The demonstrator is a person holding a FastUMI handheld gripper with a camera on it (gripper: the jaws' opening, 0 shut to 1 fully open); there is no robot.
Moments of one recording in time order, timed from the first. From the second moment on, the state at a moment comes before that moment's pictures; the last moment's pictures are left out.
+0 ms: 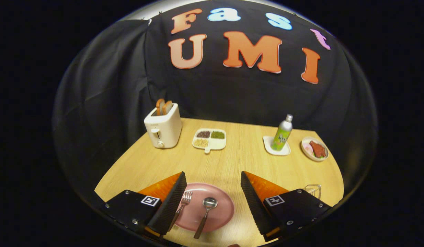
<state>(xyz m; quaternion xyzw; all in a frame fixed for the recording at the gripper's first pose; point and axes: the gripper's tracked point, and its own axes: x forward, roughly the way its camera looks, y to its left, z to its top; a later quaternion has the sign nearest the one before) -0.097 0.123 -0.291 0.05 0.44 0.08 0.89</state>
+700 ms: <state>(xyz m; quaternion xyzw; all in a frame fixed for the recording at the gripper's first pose) -0.190 0.150 -0.402 -0.02 0.63 0.10 0.77</state>
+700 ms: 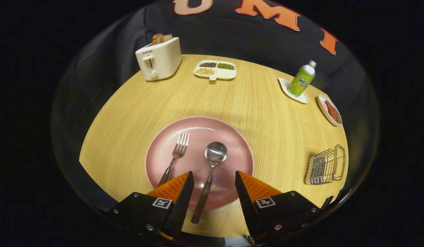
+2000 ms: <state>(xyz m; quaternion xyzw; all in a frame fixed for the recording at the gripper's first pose) -0.181 0.145 -0.389 0.05 0.64 0.08 0.76</state>
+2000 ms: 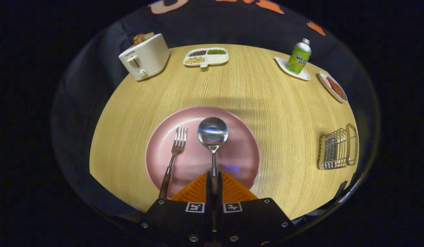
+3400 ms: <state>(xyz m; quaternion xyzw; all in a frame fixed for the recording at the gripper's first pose) -0.199 -0.123 -0.329 0.02 0.64 -0.12 0.76</state>
